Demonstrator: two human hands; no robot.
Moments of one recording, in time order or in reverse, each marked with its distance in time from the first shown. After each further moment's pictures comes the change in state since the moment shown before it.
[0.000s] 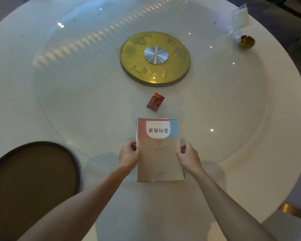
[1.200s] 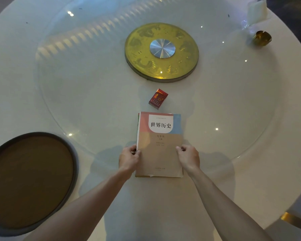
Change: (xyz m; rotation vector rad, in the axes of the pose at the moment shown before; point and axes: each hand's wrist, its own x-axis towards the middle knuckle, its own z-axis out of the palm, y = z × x) left_hand -0.009 -0.016 0.021 -0.077 -0.005 -0.068; right_hand 0.013 -0.004 0.001 -0.149 0.028 0.054
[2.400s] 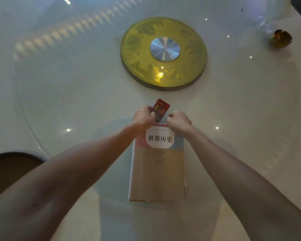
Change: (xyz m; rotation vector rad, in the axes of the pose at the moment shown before) left_hand 0.161 0.176 0.025 0.292 -0.052 0.201; right_hand 0.144 -0.162 -0.022 -0.280 -0.205 -0.194
